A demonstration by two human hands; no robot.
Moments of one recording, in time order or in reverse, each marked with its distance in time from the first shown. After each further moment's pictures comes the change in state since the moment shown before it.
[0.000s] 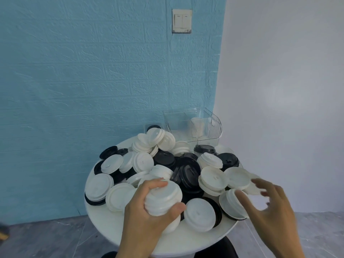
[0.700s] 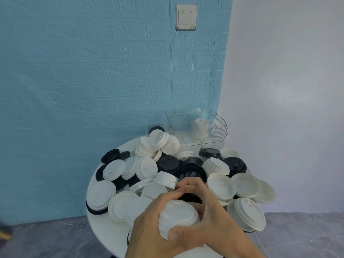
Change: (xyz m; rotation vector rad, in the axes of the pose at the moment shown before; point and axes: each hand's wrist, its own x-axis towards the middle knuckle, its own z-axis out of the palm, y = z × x) left_hand 0.013 0.003 -0.009 0.214 -0.237 0.022; right_hand -0.006 -0.117 0.055 0.619 -0.834 -0.028
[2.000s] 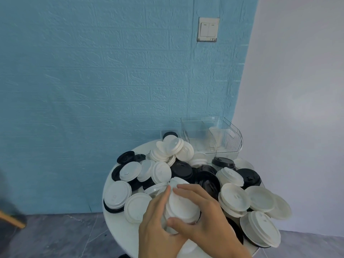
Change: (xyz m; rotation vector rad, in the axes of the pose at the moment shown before) left_hand 0.000 -0.043 0.012 0.133 0.420 0.167; right_hand 0.028 0.020 0.025 -0.461 0.069 -0.250
